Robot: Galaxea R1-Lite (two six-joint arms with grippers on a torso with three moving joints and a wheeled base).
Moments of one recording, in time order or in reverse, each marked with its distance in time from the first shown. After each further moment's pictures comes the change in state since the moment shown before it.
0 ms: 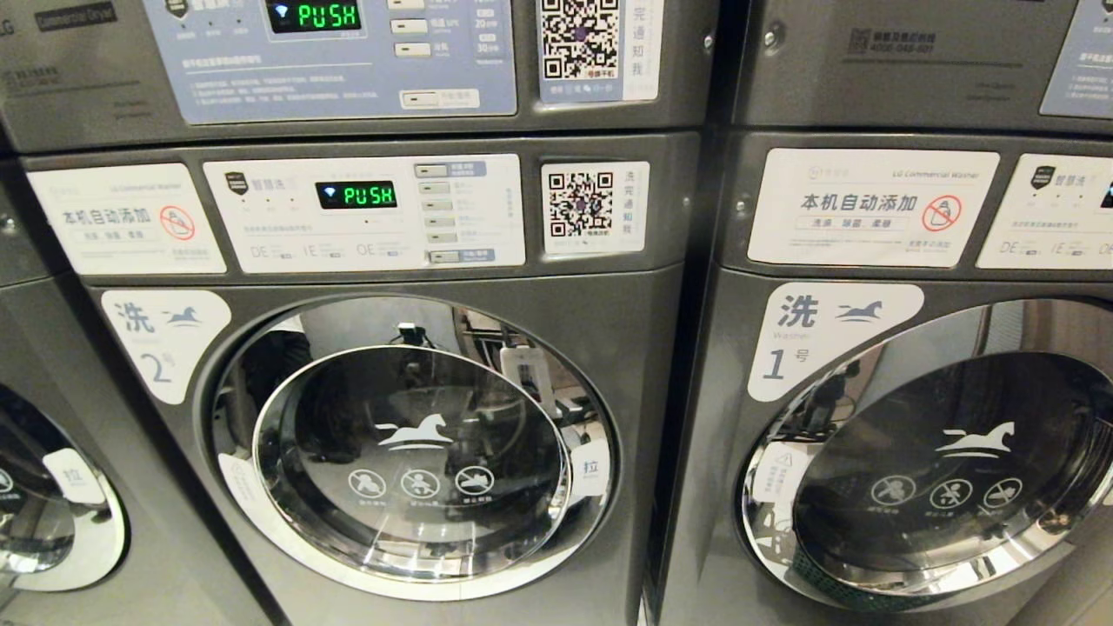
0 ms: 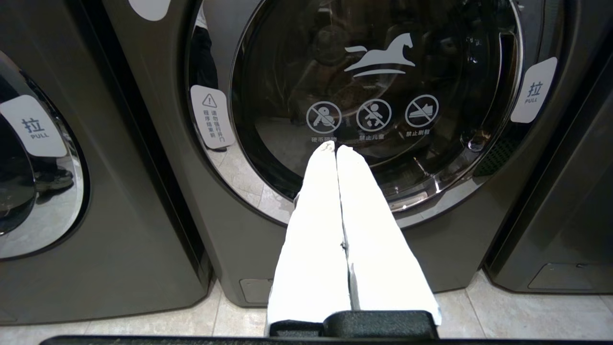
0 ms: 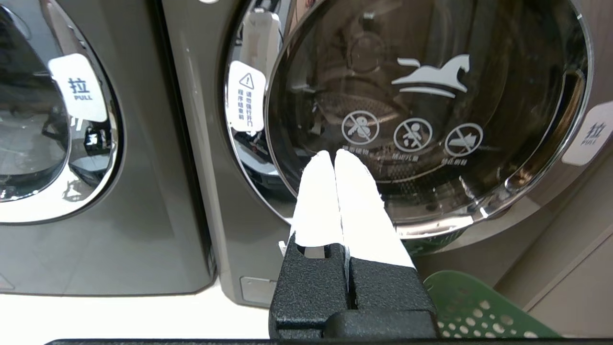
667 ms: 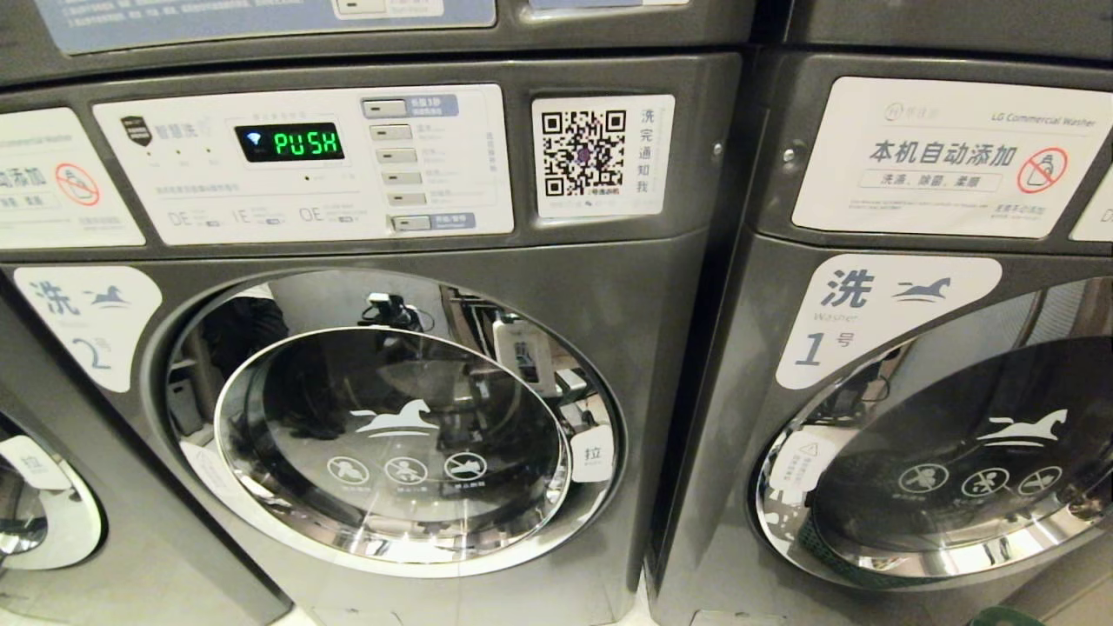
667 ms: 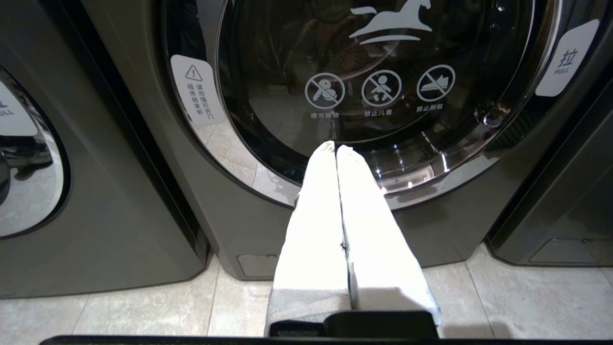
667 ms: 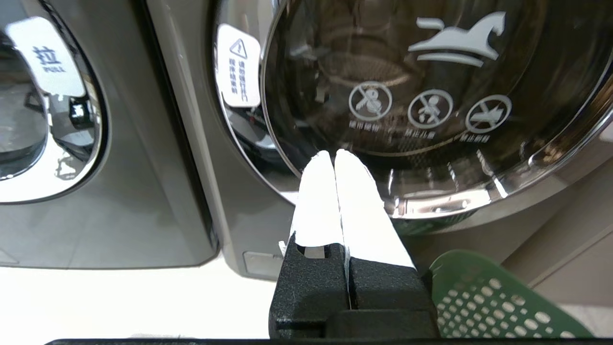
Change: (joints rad) left arm 0.000 0.000 0.000 0.000 0.000 0.002; right arm 0.000 0.000 -0.003 0.004 -0.002 0.014
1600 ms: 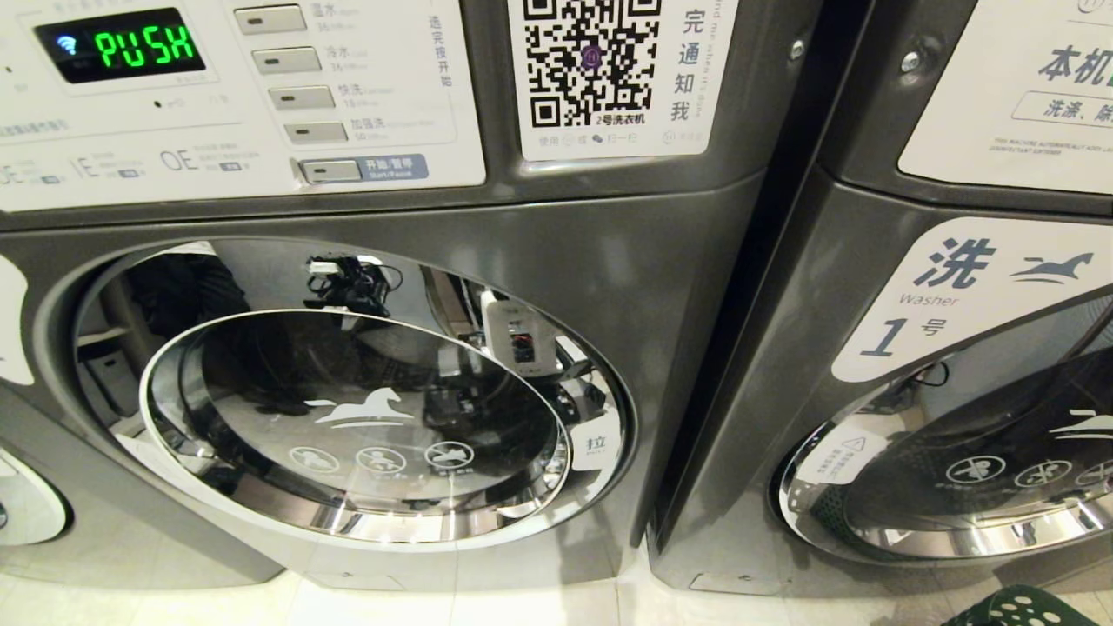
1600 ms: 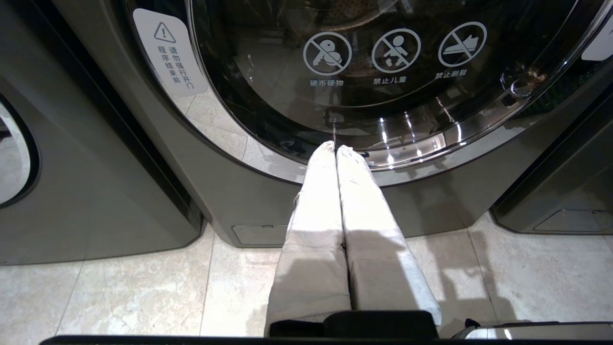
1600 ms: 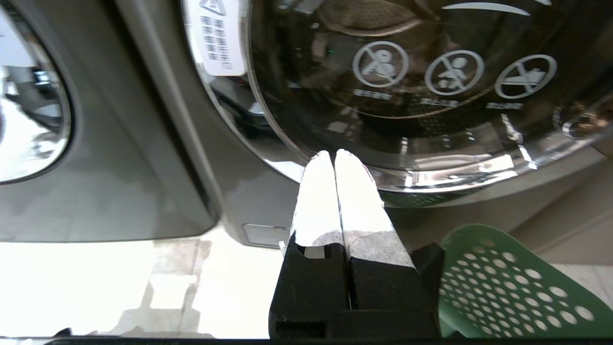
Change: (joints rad) left arm 0.000 0.000 0.000 -0.001 0.002 -0.004; right arm -0.001 0.000 -0.001 -0.001 -0.020 0.019
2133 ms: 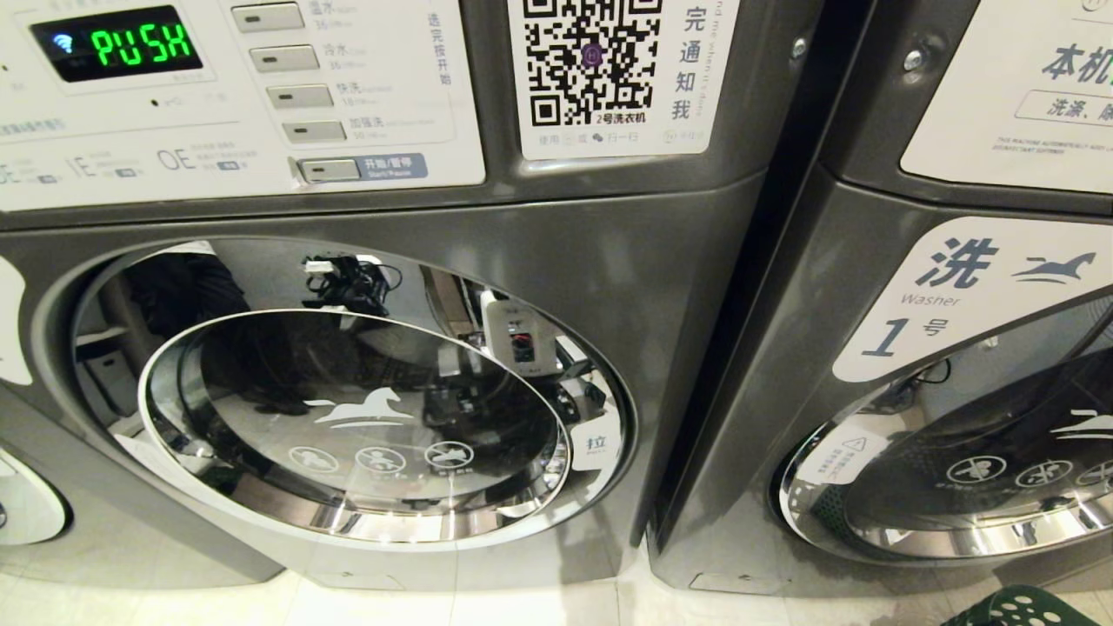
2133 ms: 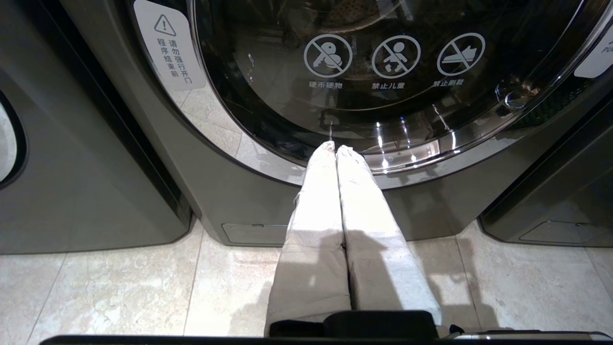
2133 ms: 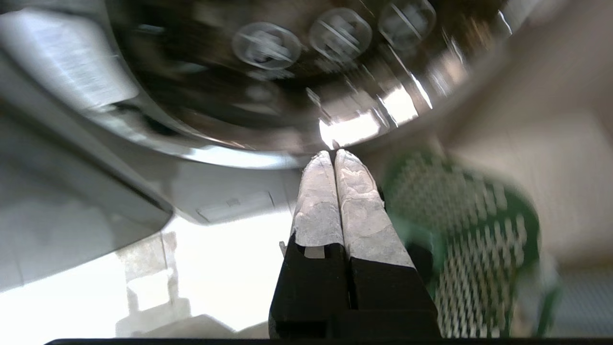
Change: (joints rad) left arm 0.000 0.000 0.000 -0.004 0.007 -0.055; right arm -0.019 0.361 -0.279 0.178 -0.288 0.204
